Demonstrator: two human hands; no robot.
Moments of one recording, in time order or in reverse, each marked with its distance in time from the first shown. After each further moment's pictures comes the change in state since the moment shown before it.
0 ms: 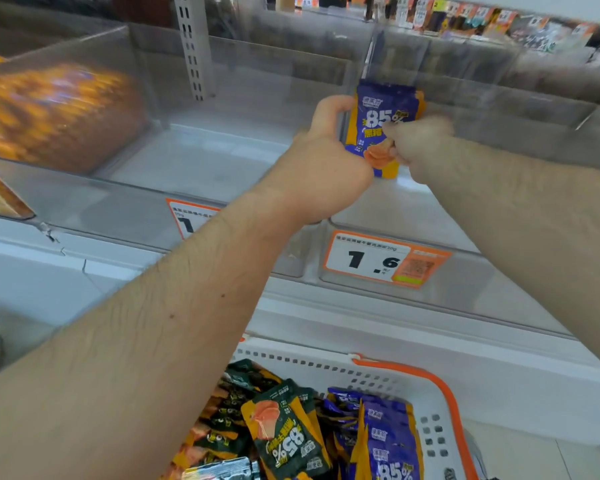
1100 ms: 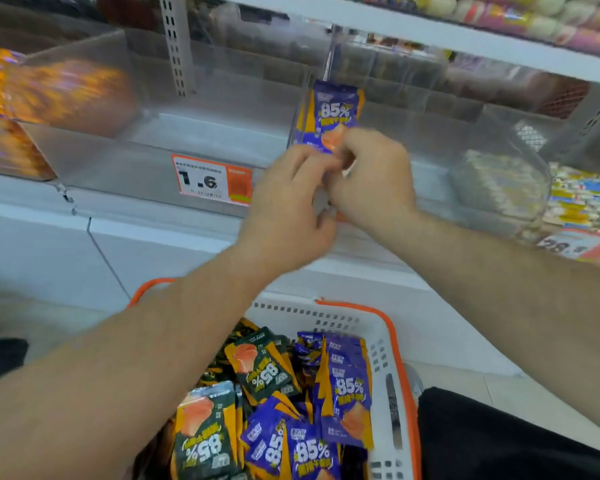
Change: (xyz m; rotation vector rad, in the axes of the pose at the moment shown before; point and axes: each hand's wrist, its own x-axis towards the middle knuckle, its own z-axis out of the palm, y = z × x) left_hand -0.111 -0.031 0.034 0.351 0.314 0.766; right_hand -0.231 0.015 -0.066 -0.369 0.191 -0.900
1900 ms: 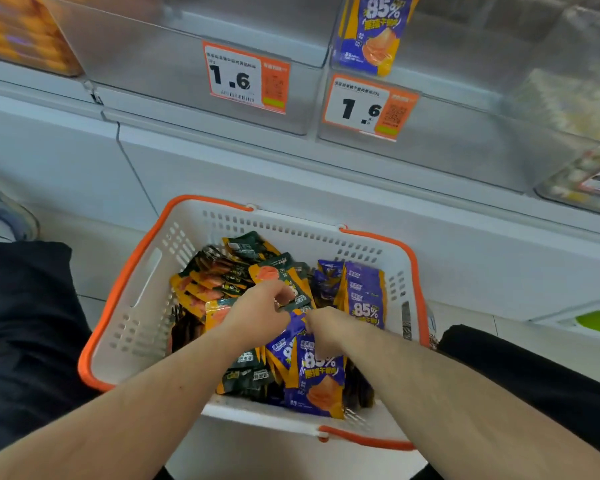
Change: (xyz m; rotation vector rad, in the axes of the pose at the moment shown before) left_hand -0.234 -0.013 0.015 -0.137 -0.744 -0.995; right_hand -0.263 0.005 0.089 -0.298 -1.694 0.177
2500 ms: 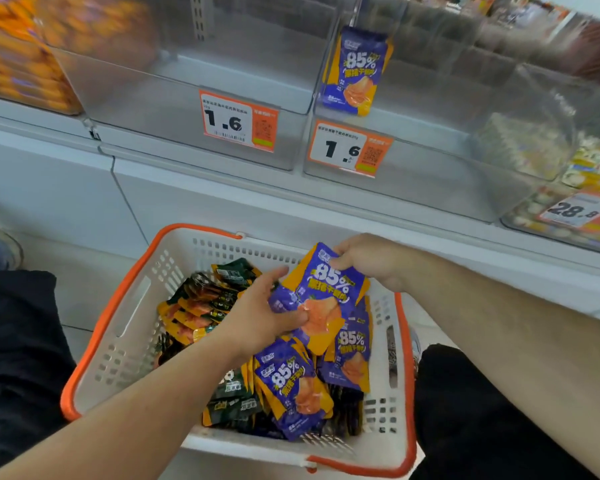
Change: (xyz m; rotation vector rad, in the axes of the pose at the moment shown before) left_hand -0.014 0.049 -0.028 -0.673 -0.072 0.024; right_hand -0.083 0.054 -0.135 0.977 0.301 0.001
